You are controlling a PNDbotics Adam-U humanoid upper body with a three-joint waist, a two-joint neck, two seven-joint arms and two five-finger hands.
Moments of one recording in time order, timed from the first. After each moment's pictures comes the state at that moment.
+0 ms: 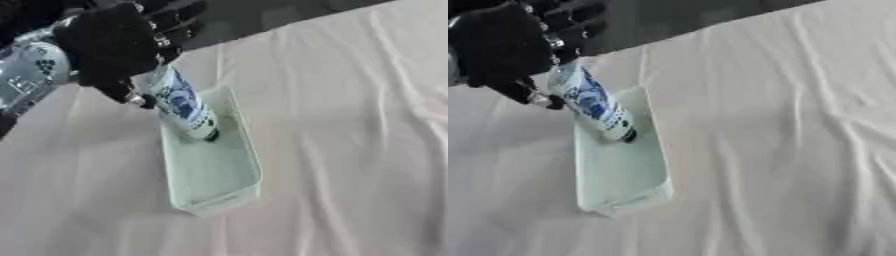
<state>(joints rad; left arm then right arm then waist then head) -0.72 0.96 -0.46 -1.84 -1.64 -0.33 0.25 -0.42 -0.50 -0.09 -1.99 -1.28 -0.69 0.21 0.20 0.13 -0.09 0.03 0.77</state>
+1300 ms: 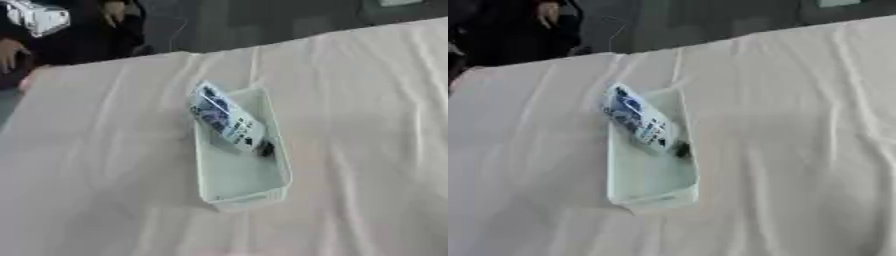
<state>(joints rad) -0.40 1.14 -0.01 -2.00 -0.39 -0.23 0.64 -0.29 -0.52 -0.12 -1.99 -1.22 -0.76 0.24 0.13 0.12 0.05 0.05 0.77</state>
